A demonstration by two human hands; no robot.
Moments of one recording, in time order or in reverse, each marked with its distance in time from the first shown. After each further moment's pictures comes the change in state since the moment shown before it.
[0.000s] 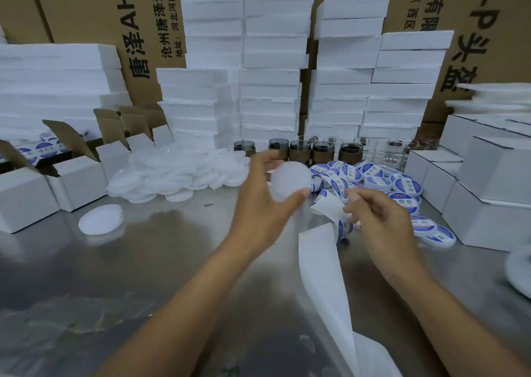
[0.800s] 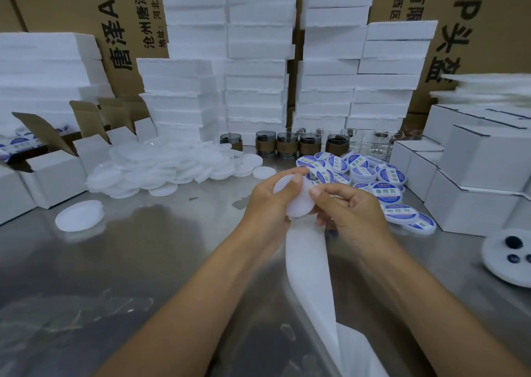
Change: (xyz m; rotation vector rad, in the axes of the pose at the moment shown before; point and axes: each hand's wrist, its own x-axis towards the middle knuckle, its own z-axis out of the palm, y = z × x) left_hand -0.009 0.013 0.035 -0.820 -0.177 -0.429; right_hand 0.000 -0.009 0.009 0.257 -0.186 0.197
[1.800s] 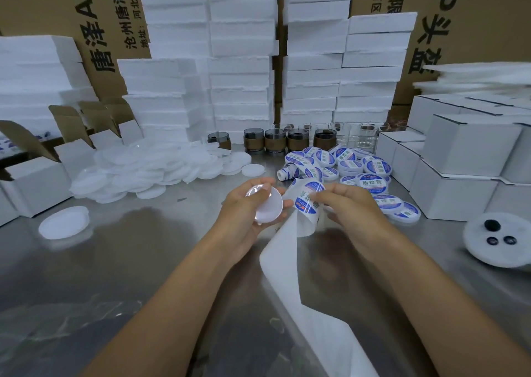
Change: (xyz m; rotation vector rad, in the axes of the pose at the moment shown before) left_hand 0.006 -0.010 -0.027 -0.057 0.089 -0.166; right_hand 0.010 0.004 -0.021 -0.178 -0.006 0.178
